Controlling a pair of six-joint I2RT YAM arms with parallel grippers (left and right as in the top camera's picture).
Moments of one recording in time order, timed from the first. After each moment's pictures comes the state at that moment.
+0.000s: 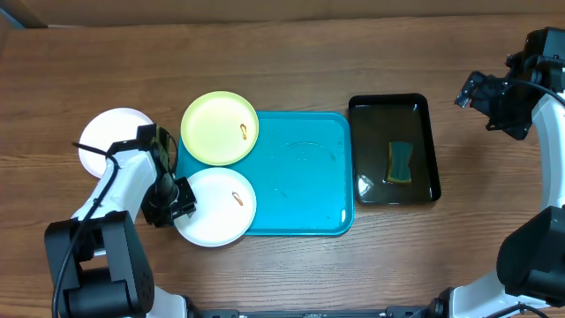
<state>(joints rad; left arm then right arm) 0.14 1.69 0.98 -1.05 -0.01 -0.37 -0.26 1.77 1.60 -1.06 -0.12 0.28</state>
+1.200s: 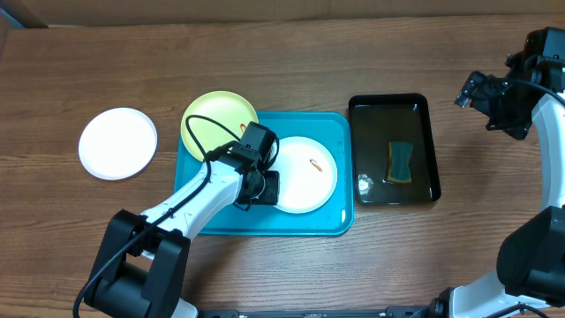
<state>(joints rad) -0.44 1.69 0.96 -0.66 0.12 -0.39 -0.26 1.77 1.60 -1.06 -0.12 0.28</state>
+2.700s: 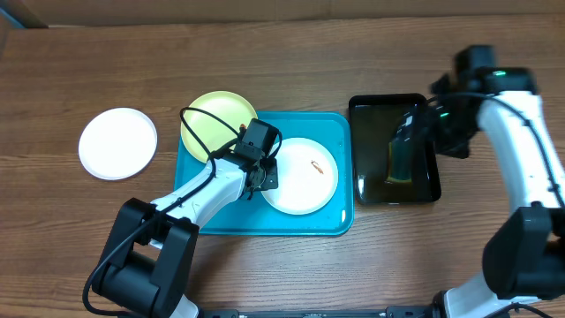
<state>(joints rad) -0.44 1.75 0.96 -0.48 -0.06 -0.48 -0.02 1.77 1.51 -1.23 -0.26 0.20</state>
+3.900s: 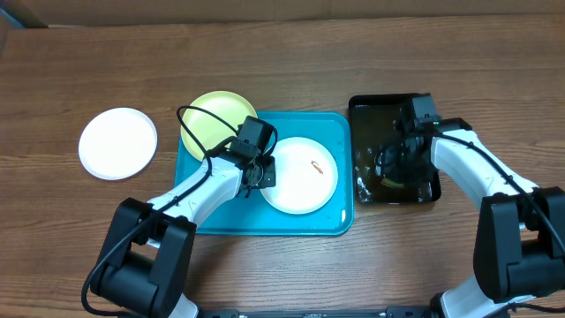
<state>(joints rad) -0.41 1.75 0.96 -0.47 -0.03 -0.44 0.14 1.77 1.09 -0.74 -0.05 0.28</state>
